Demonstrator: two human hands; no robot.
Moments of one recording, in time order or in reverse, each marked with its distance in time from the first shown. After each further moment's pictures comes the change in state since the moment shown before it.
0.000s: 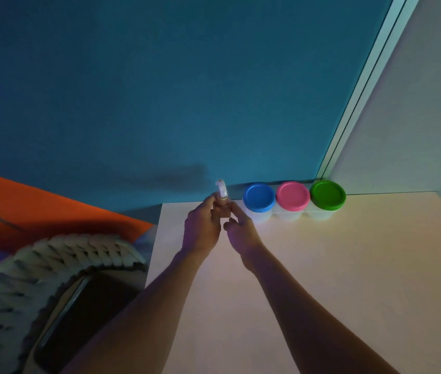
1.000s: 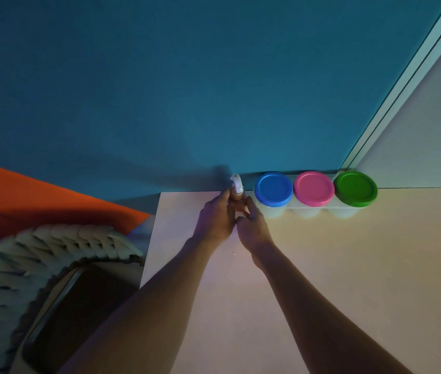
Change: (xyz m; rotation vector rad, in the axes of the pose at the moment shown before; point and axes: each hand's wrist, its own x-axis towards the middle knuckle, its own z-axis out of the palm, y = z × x) left_hand 0.044 -0.043 0.056 0.041 -0.212 -0.077; right_hand 0.055 0.046 0.004 -0.081 0.114 0.014
